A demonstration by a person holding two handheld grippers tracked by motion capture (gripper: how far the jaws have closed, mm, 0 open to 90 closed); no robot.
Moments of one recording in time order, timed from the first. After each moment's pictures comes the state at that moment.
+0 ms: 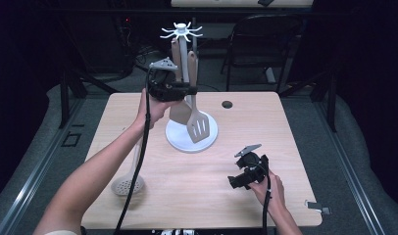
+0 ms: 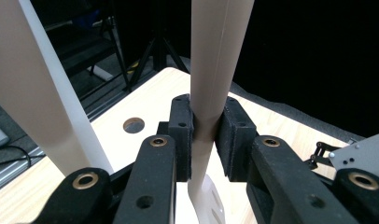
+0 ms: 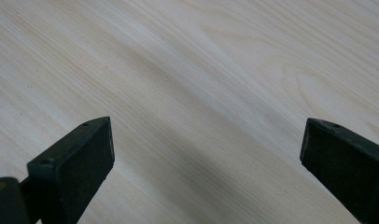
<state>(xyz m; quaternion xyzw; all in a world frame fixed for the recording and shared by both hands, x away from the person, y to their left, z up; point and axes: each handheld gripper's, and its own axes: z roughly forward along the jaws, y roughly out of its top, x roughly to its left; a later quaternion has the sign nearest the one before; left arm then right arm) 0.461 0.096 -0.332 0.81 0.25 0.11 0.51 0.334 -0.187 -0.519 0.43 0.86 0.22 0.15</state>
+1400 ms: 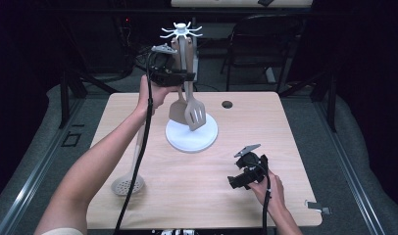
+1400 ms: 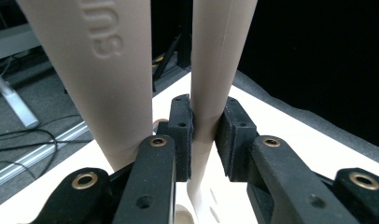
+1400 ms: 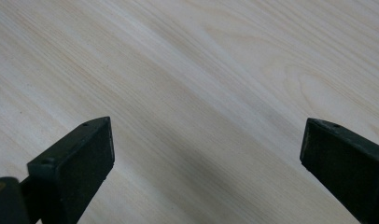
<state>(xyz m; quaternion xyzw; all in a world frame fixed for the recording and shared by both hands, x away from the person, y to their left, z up) 0.491 0.096 -0.316 0.81 0.30 0.14 0.49 0.334 -0.186 -0.519 0.42 0.87 0.21 0.15</state>
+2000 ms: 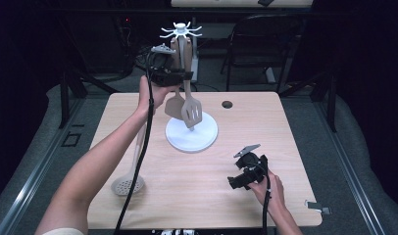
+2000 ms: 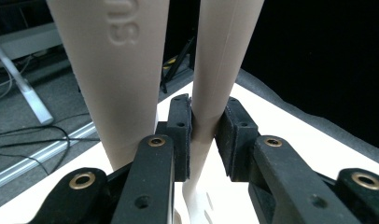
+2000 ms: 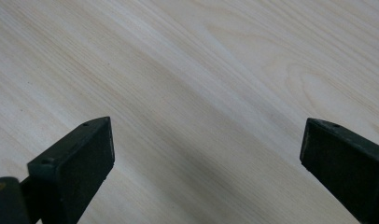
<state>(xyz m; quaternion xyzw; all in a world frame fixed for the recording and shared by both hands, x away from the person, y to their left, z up) 0.492 0.098 -0.320 0.80 0.32 0.16 0.49 0.334 -0.186 -0.519 0.42 0.87 0.21 0.15</state>
